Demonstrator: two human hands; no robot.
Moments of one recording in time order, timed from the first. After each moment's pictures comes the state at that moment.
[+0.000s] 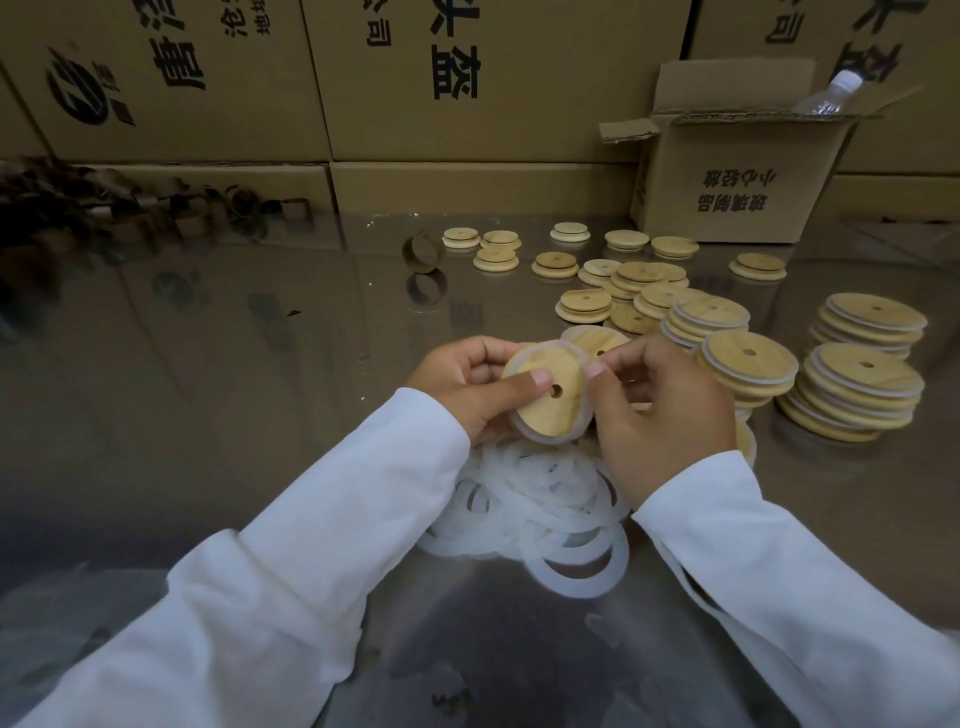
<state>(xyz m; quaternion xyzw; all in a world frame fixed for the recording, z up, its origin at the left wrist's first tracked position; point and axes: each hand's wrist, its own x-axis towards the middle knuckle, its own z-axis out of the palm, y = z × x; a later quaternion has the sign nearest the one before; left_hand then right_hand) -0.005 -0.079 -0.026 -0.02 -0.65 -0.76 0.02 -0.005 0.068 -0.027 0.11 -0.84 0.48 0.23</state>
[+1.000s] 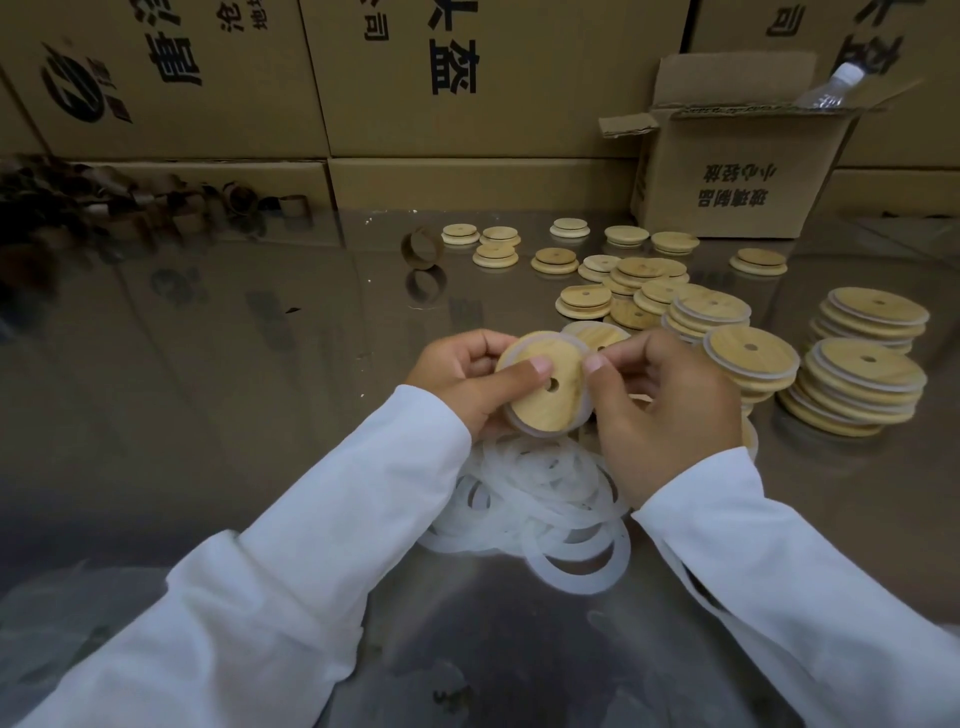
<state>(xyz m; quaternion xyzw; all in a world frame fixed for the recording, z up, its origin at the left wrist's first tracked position) -0.004 -0.076 -0.026 -0.03 -0.66 -0.75 0.06 -0.002 0.067 -0.026 0.13 -0.82 0.50 0.25</state>
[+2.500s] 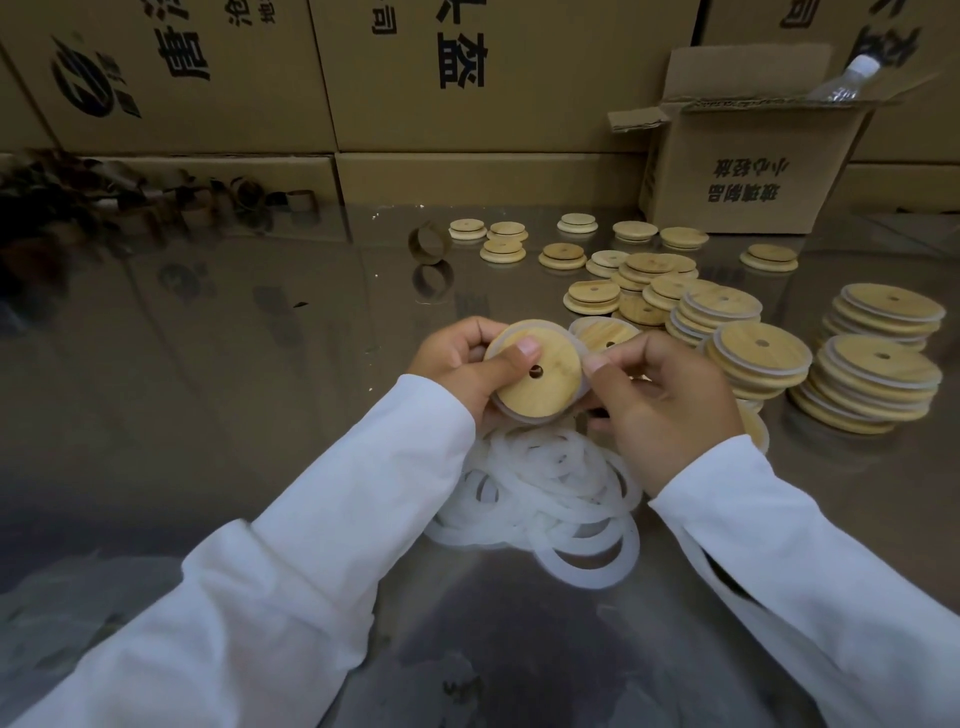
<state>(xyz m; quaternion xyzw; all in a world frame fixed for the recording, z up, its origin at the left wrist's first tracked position) -0.009 -0.080 -0.028 -0.03 -0.63 -0.77 0.09 -0.006 0.064 -0.025 0.08 -0.79 0.59 0.14</state>
